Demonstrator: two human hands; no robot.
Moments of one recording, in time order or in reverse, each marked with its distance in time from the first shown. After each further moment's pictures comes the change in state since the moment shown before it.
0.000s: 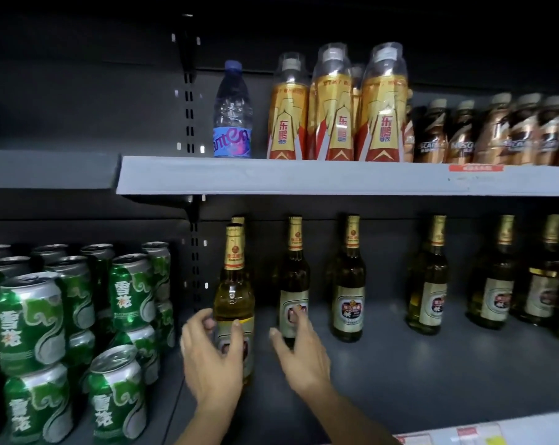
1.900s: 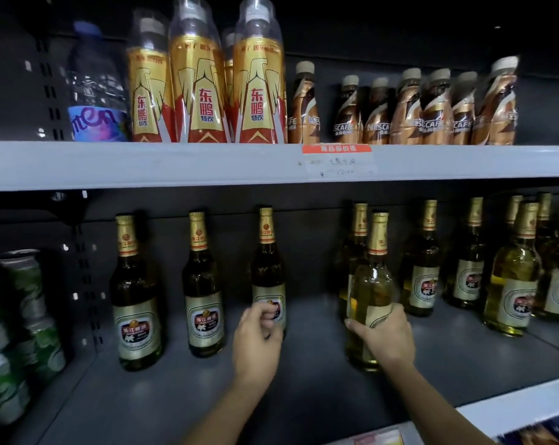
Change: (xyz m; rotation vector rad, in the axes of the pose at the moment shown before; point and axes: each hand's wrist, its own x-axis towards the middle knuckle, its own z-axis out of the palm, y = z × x) left_hand -0.087 0.074 0.183 -0.179 -0.497 0.068; right_hand 0.058 0.211 -0.199 0.011 0.368 0.438
